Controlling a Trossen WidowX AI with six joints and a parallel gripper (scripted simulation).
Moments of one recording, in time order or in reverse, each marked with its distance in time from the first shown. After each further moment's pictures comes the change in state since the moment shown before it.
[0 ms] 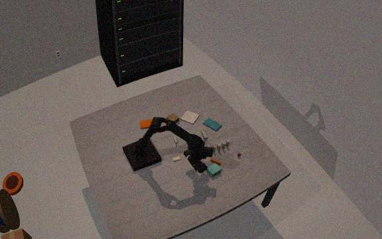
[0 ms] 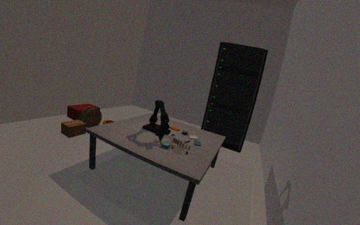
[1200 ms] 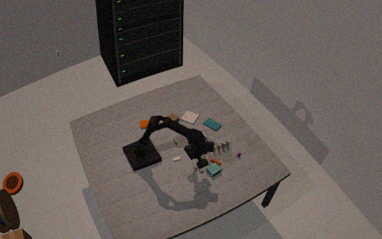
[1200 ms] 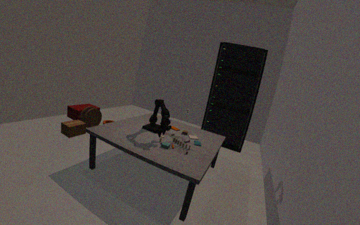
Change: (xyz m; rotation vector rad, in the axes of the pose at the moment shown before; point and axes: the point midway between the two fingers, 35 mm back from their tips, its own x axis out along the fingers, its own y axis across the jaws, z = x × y) arm -0.046 -0.003 0.003 0.001 -0.013 -0.012
